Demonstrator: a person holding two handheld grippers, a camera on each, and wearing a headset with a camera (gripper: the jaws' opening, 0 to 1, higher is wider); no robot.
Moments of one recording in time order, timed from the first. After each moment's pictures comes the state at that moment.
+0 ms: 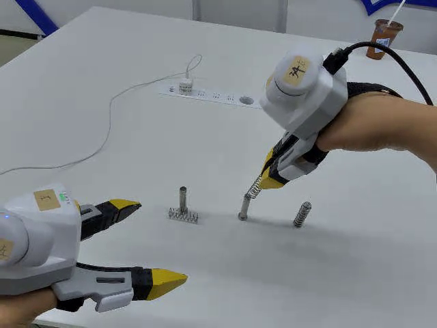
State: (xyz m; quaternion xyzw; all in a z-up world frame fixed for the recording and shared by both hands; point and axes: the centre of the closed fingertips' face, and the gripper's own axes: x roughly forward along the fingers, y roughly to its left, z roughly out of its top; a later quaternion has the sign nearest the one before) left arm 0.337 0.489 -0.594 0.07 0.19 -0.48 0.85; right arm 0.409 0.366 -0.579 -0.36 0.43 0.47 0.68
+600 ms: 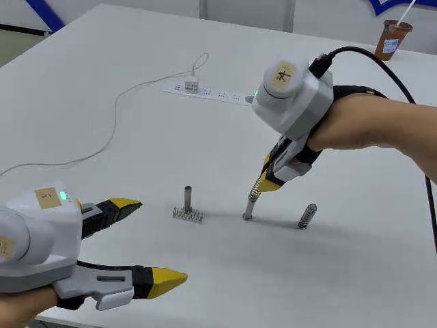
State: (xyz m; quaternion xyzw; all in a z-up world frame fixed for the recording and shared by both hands) left arm 0.339 0.495 -0.598 0.07 0.20 -0.48 0.86; right arm 0.422 0.371 -0.599 -0.36 0.46 0.48 0.66
